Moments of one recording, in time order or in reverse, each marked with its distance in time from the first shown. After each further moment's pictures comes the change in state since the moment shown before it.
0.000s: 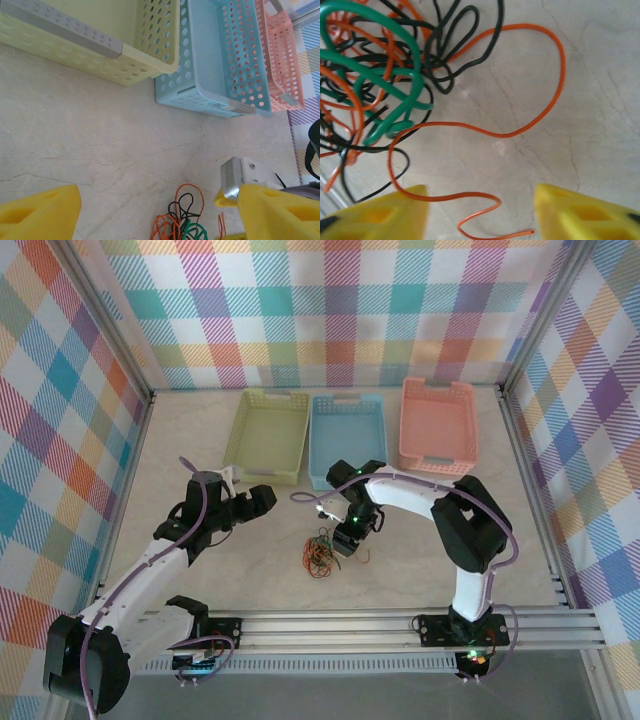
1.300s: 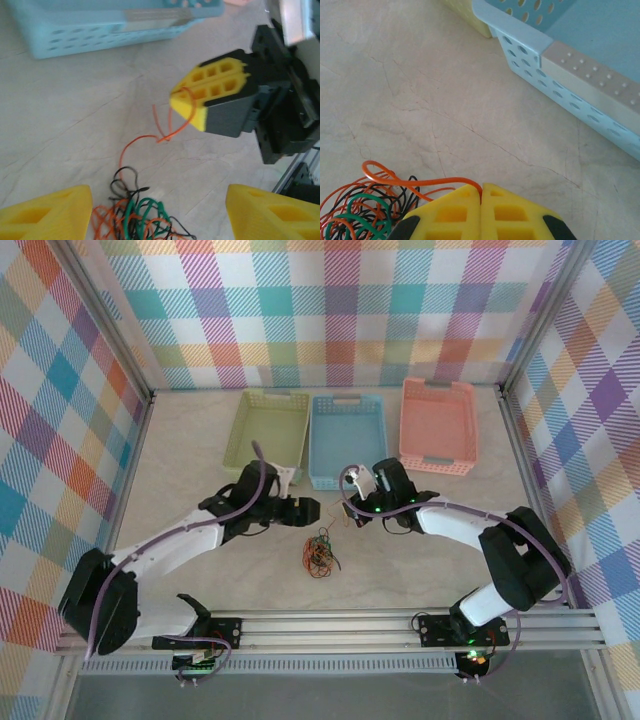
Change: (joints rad) left arm -0.321 0.345 0.234 -0.009 0.046 0.193; right arm -0.181 -0.345 -0.522 1.001 -0.115 0.322
